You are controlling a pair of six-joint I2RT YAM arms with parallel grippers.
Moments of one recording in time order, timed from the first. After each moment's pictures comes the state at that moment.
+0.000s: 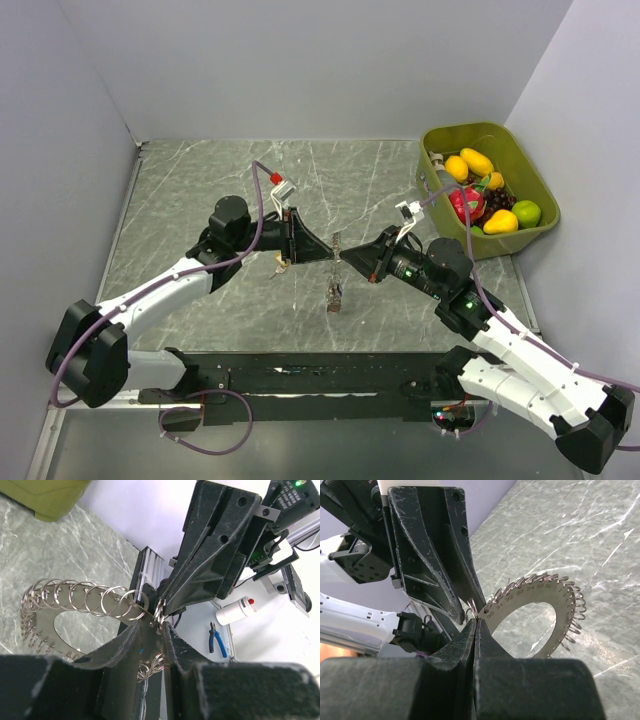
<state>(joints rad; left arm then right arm) -0.60 1.27 0.82 0.46 0.90 -0.76 0.70 0.75 0.67 0.03 -0.24 0.61</state>
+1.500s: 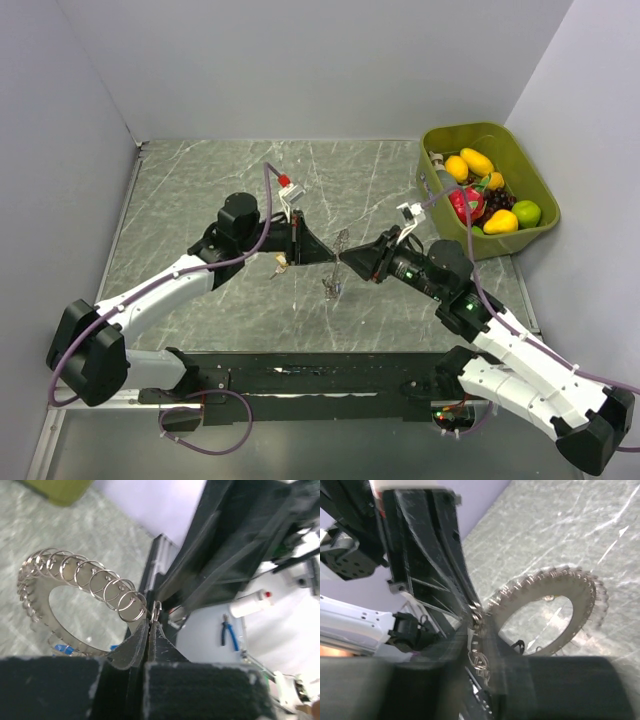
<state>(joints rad) -0.64 1.28 0.89 0.28 0.86 -0.64 0.70 0.75 0.66 0.03 -0.23 0.61</state>
